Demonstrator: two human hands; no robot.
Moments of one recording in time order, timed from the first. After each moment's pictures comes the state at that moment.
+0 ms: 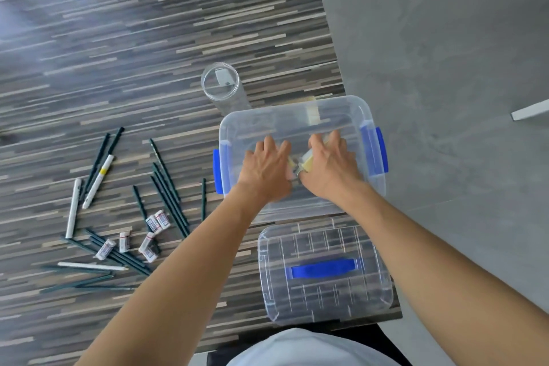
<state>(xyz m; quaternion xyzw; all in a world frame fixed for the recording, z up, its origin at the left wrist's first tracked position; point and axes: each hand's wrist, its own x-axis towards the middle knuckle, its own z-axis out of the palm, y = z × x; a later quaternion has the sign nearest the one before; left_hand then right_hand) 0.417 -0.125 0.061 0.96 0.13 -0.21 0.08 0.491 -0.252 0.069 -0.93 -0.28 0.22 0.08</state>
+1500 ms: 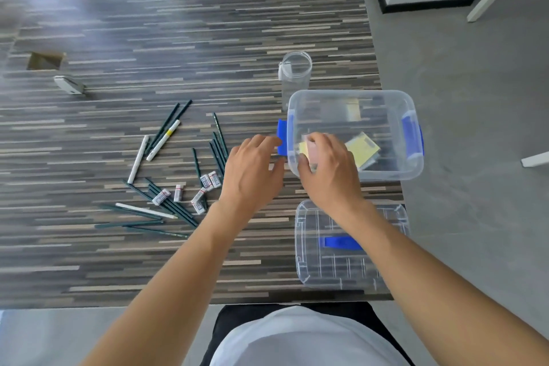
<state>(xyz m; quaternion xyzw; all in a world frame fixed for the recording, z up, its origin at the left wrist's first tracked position) 0.249 -0.098 0.162 0.94 0.26 0.09 0.22 0.345 -0.219 0.157 -0.90 -0.34 0.07 0.27</state>
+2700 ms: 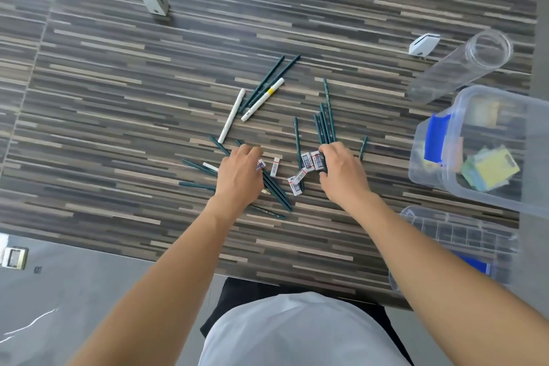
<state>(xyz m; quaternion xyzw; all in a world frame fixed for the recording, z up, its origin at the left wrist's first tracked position) 0.057 0.097 0.037 0.88 0.39 -0.10 0.23 0.227 -0.037 0.048 -0.86 -0.44 0.25 0.04</state>
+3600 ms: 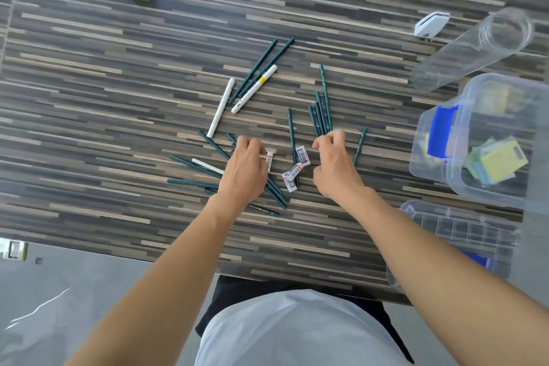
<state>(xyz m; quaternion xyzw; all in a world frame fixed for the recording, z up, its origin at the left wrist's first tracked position) 0.076 0.088 0.015 0.86 0.40 -0.04 0.32 0.231 -0.031 0.025 -0.86 -0.39 0.31 0.12</state>
